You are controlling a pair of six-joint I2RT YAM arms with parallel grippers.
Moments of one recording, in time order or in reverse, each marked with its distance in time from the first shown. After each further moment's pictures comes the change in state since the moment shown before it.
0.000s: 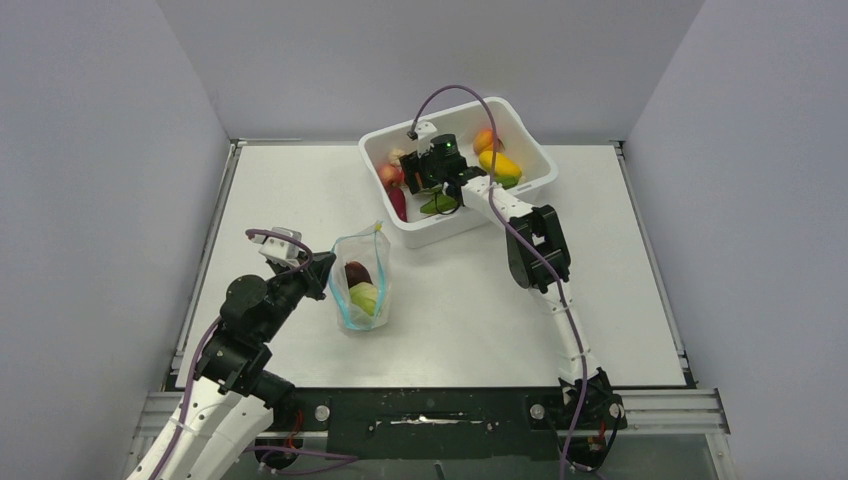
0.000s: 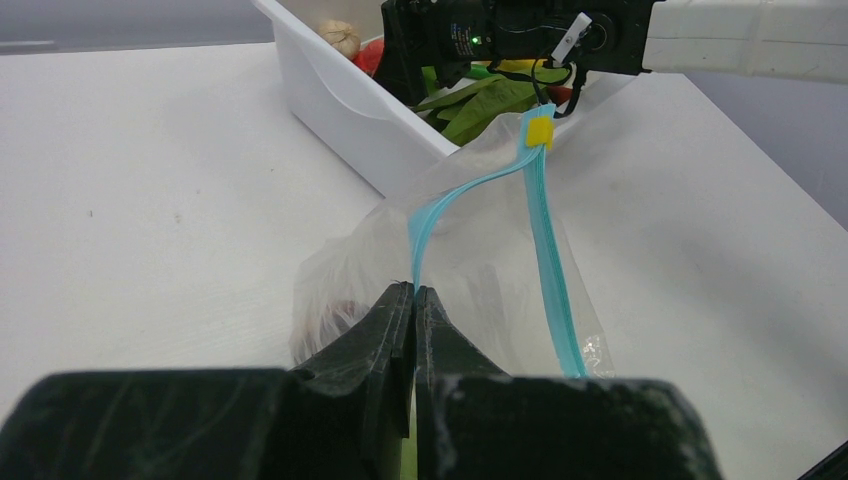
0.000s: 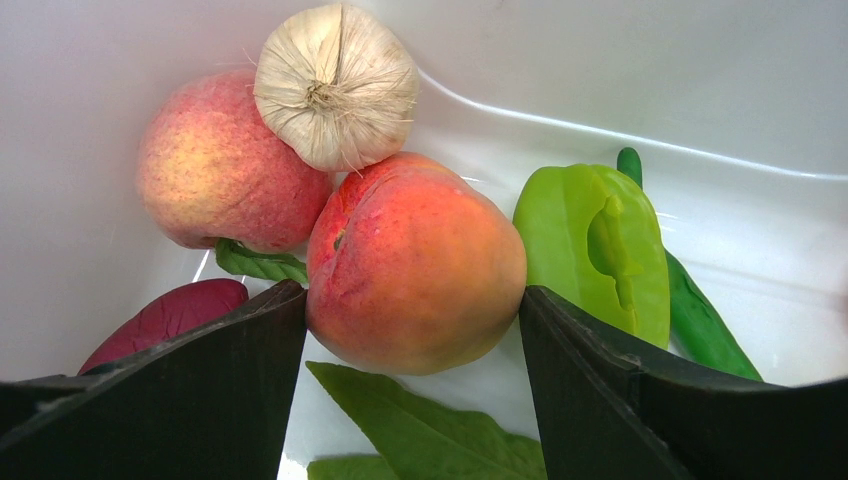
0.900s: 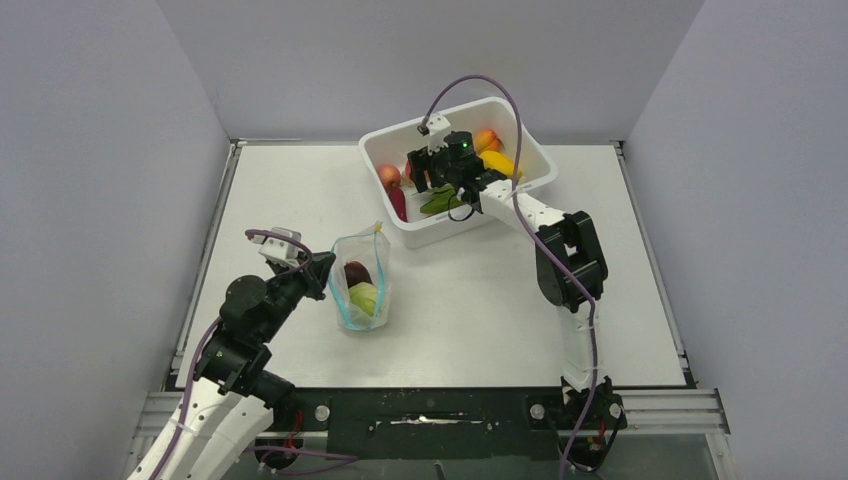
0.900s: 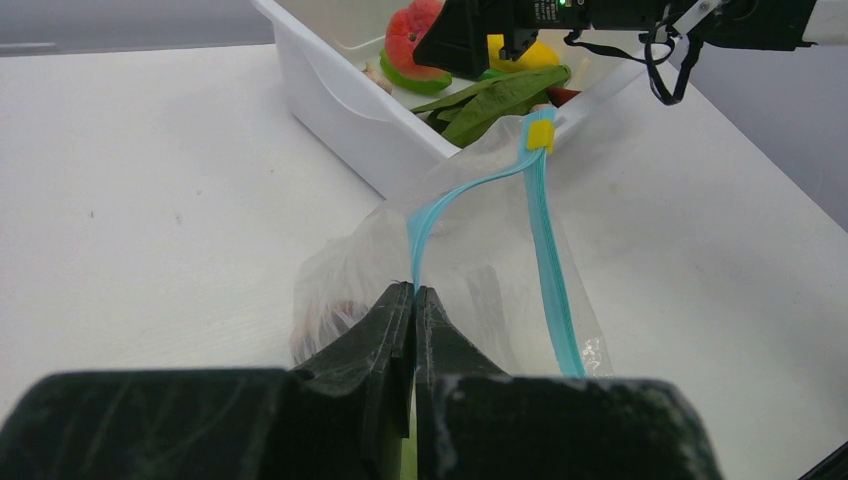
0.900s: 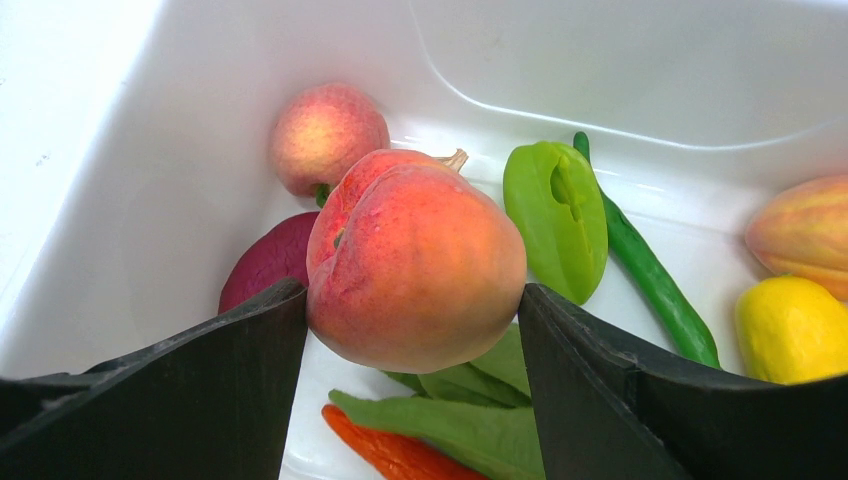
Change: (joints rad) left arm 0.000 -0.004 0.000 0.000 0.000 0.000; right arm 0.015 -0.338 -0.348 0.091 0.011 0.016
